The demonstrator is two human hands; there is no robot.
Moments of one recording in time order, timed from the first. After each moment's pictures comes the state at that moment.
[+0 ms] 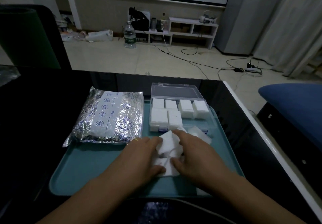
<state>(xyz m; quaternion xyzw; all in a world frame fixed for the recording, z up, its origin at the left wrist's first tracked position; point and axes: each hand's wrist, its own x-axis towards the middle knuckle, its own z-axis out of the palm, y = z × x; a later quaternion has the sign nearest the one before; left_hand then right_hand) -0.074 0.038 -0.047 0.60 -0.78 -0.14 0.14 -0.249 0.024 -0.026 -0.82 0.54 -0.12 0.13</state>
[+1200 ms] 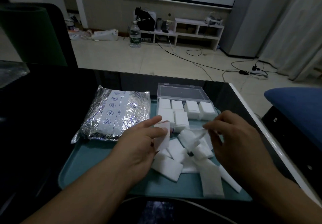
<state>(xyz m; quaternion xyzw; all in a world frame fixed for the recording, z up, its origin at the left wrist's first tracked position) -0.086 0.034 0.004 0.47 -0.15 -0.67 0.56 -0.281 0.026 0.012 -0.81 0.53 -0.24 -0.05</state>
